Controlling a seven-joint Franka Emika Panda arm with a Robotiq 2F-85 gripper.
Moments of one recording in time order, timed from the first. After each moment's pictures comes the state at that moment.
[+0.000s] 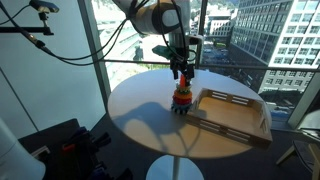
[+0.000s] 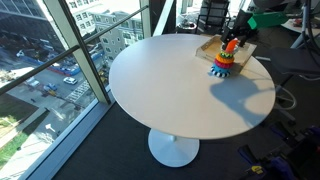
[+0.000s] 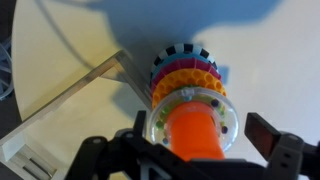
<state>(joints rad) -0.04 0.29 -0.06 -1.99 -0.05 2.37 0.19</state>
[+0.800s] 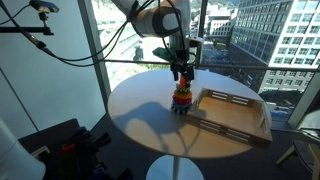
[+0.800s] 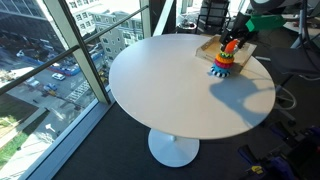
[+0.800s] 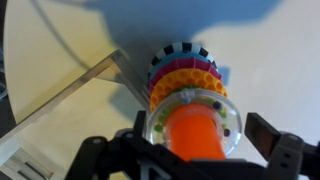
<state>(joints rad) -0.04 0.31 -0.06 -1.99 -0.04 2.39 0.19</state>
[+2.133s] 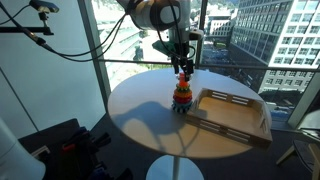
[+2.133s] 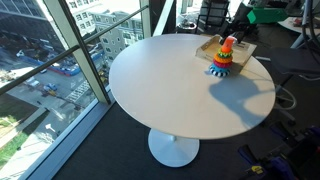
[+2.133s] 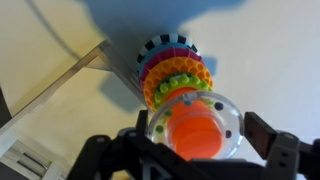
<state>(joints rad) -0.04 0.27 -0.05 -1.99 0.02 2.40 0.19</state>
